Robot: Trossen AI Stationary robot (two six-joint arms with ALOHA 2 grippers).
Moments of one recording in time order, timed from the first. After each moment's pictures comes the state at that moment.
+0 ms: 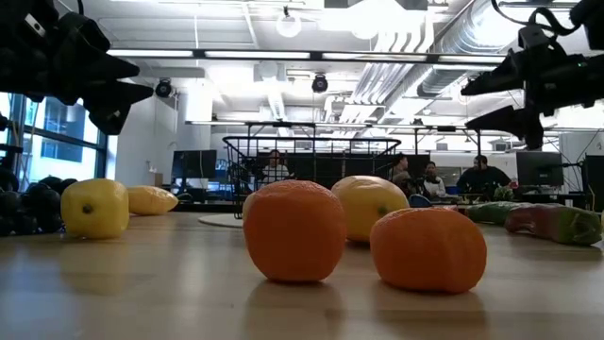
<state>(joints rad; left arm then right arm) 0.06 0.10 0.01 0.01 -0.02 -0.34 -0.13 0.05 0.11 -0.19 0.36 0.67</state>
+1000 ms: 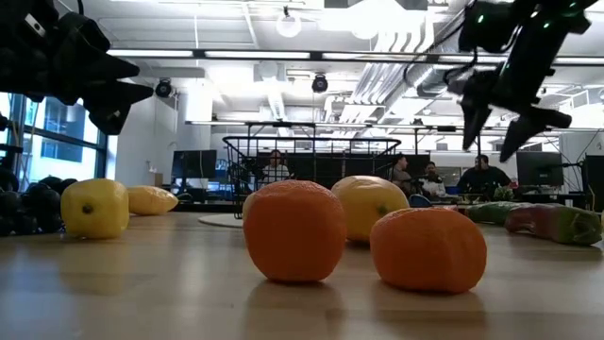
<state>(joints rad) 0.06 0.10 0.01 0.01 -0.02 -0.34 -0.47 0.92 0.68 -0.87 0.15 0.96</state>
